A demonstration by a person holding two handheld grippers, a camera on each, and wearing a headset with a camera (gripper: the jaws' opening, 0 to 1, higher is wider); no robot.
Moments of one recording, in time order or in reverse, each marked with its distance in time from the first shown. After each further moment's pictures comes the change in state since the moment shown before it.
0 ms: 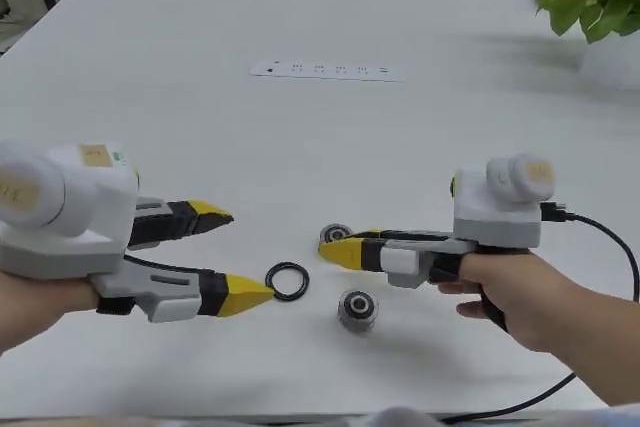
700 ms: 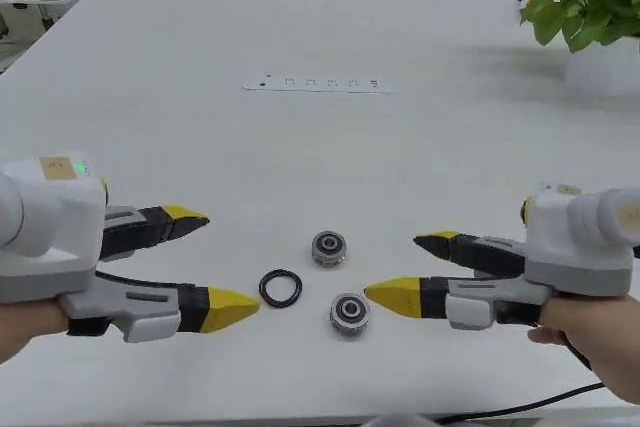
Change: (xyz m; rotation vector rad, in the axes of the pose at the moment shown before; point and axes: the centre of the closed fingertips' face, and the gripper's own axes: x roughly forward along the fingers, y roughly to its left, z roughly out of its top) left arm -0.020 -0.011 0.010 0.027 -0.018 0.053; right arm -0.068 0.007 -0.011 -0.251 -0.016 -0.136
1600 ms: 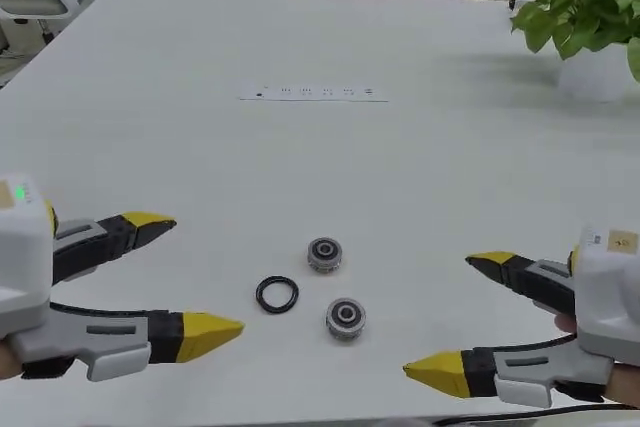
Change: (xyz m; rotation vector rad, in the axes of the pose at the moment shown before) left arm -0.028 -0.009 0.005 -0.002 -0.052 0.072; right arm -0.042 0.007 -0.024 -0.186 0.076 -0.100
